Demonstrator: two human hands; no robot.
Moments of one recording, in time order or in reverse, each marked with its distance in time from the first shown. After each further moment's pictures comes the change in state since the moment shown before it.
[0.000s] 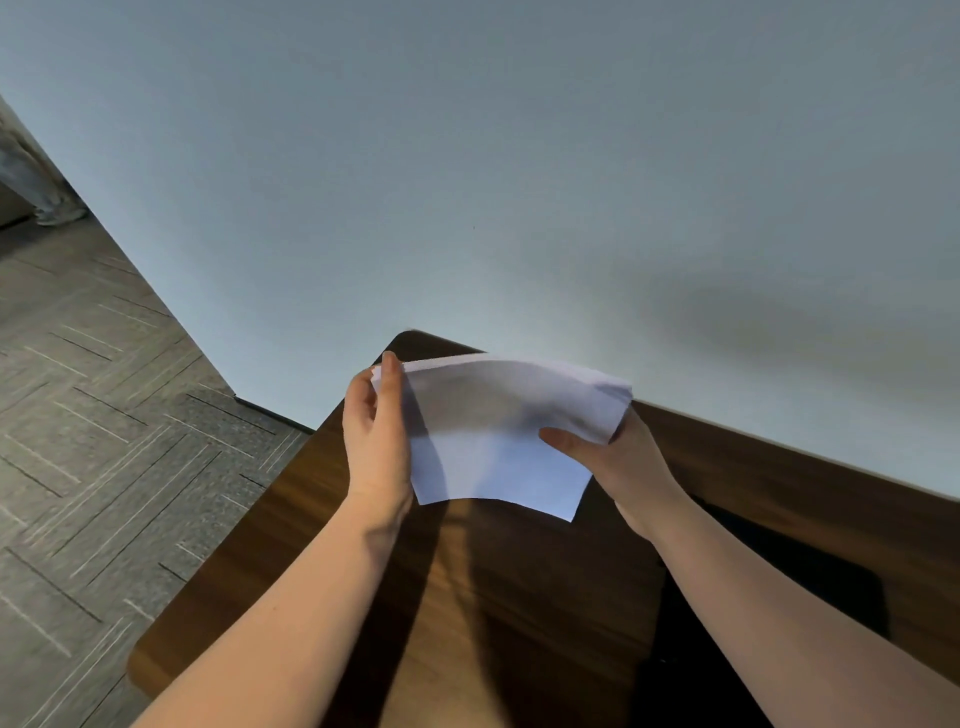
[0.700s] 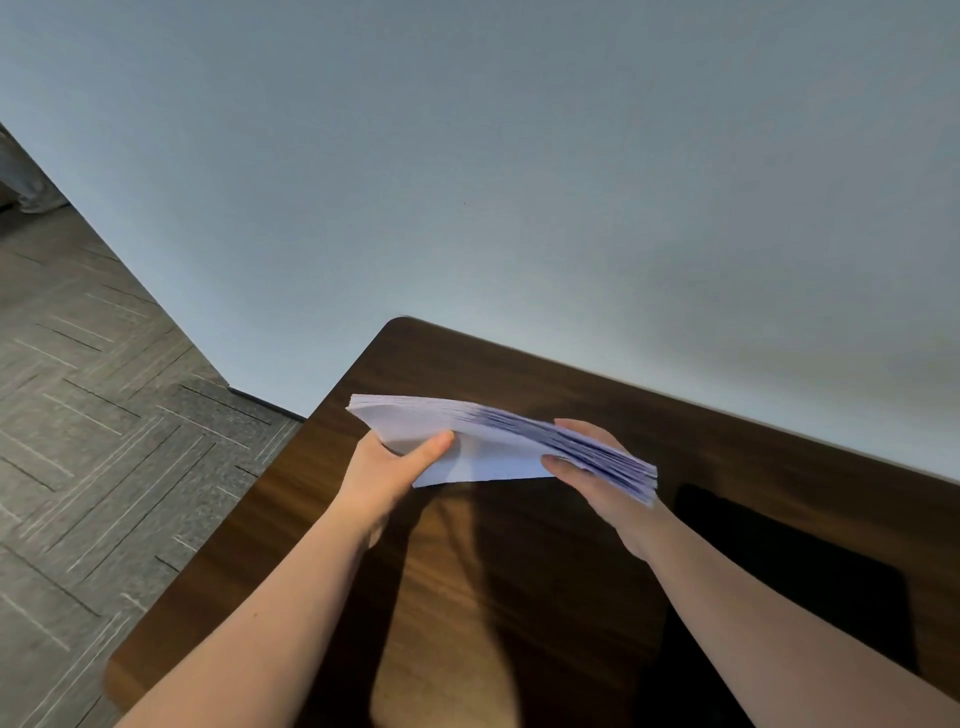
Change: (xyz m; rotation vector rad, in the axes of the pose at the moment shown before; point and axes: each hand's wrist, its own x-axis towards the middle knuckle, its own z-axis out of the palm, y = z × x) left_hand 0.018 -0.056 -0.028 0.251 -0.295 -0.270; right_hand 0.023 0.061 -0.005 -0.065 -0.107 0.214
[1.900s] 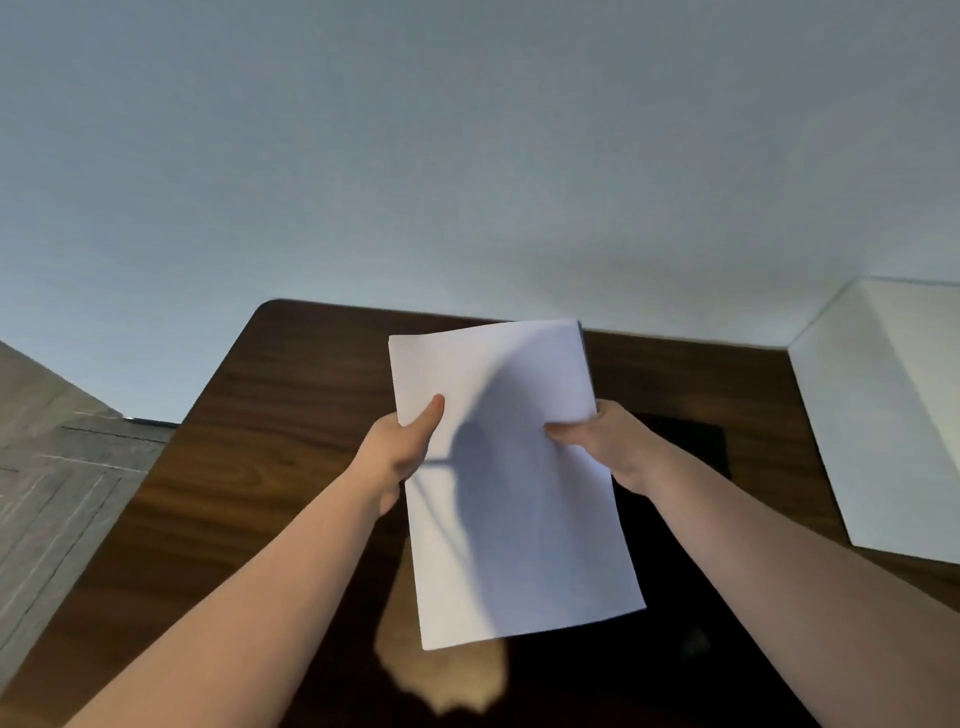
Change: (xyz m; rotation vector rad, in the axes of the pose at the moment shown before) left_hand -0.033 -0.020 0.129 0.203 -0.184 -0.296; right_hand -0.084 0.026 -0.113 0.090 0.197 0.262
